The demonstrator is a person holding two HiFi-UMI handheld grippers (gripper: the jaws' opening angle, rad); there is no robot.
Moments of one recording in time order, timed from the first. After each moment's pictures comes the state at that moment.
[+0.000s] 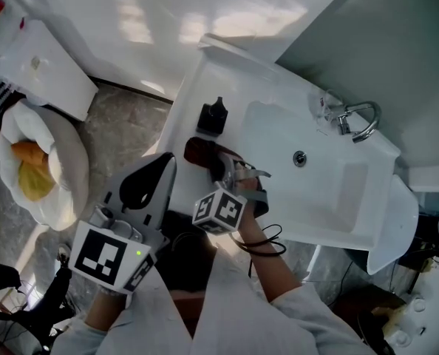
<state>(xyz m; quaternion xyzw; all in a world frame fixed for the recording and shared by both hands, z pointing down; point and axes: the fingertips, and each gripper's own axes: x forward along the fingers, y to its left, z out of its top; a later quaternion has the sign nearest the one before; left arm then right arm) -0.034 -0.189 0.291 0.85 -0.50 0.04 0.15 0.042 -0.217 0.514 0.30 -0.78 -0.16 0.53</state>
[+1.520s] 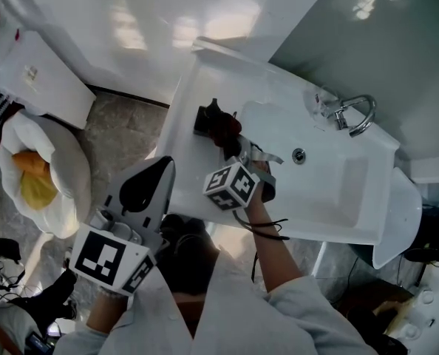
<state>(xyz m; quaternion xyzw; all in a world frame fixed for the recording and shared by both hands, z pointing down) -0.028 -0.187 0.289 0.86 -0.49 0.04 0.16 0.081 -0.275 0.508 0.39 -0.77 -0.09 0.51</state>
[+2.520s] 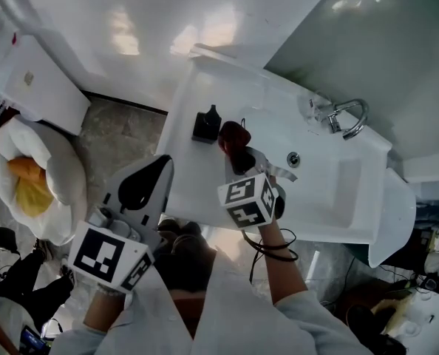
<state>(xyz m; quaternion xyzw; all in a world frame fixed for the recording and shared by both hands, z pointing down) -0.039 -0.194 0.280 0.87 -0.47 0.03 0.14 0.088 -0.250 0.447 0.41 -0.79 0.03 0.45</state>
